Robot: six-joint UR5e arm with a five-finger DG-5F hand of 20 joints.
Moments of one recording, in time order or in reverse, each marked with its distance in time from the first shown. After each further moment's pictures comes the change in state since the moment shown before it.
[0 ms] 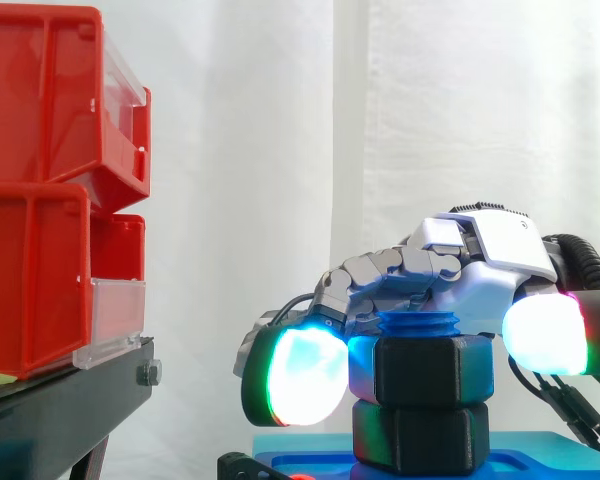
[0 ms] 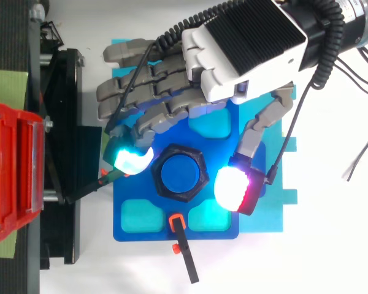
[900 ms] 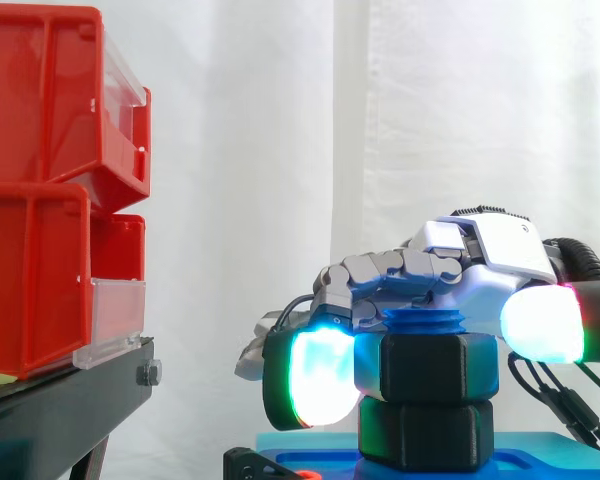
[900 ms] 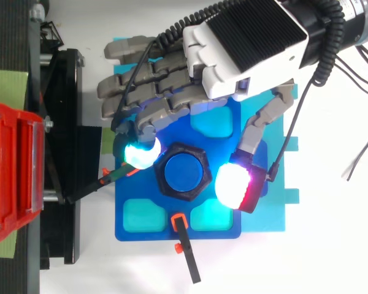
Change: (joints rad) arm -0.005 -0.001 -0.009 0.025 -0.005 0.000
